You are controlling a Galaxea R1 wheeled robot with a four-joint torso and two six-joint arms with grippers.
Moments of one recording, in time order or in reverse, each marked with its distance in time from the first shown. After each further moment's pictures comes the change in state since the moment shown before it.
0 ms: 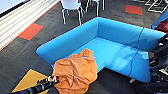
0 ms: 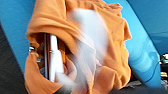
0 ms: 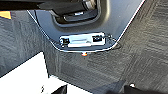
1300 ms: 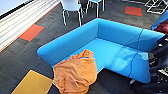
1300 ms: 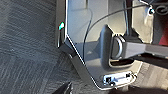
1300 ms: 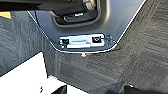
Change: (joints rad) left arm 0.653 0.510 -0.904 0.289 -0.257 0.079; right arm -0.004 0.000 -0.002 -0.001 -0.003 0.000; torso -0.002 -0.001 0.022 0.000
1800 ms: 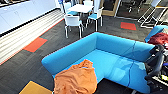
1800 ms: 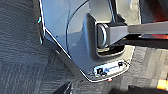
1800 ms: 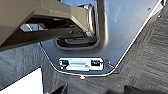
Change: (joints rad) left arm 0.114 0.116 -0.034 0.077 0.100 0.053; right arm -0.024 -0.008 -0.005 0.000 0.010 0.006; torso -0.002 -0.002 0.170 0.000
